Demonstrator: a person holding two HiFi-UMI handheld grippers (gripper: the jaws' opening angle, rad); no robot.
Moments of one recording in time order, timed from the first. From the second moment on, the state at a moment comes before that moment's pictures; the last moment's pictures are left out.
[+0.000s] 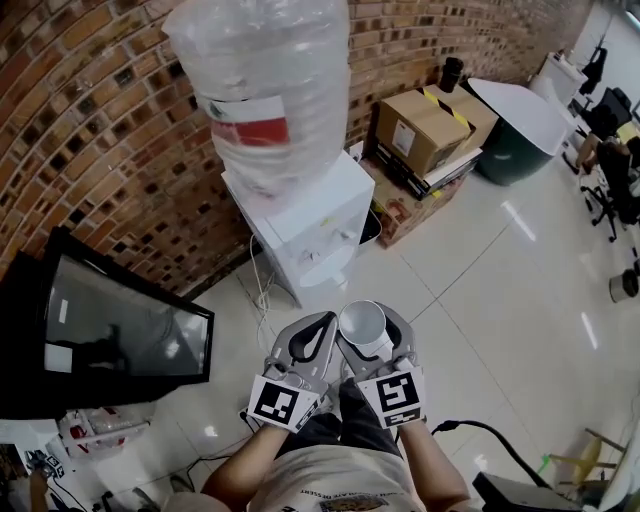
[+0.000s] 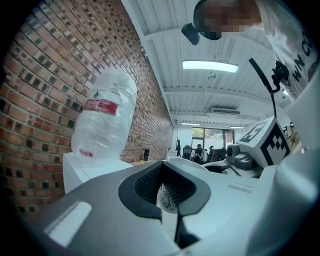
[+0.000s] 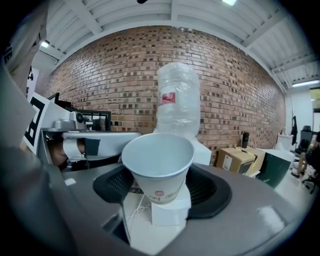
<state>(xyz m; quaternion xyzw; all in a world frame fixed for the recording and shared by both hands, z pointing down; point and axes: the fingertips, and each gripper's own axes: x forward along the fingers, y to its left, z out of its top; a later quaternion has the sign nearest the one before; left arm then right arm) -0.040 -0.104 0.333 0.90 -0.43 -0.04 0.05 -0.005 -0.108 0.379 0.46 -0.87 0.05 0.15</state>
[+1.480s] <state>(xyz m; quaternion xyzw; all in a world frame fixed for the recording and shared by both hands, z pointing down) -0.038 -0.208 0.599 0.87 -0.47 0.03 0.13 -0.002 -0.337 0.726 0.42 -0.88 0.06 0.21</state>
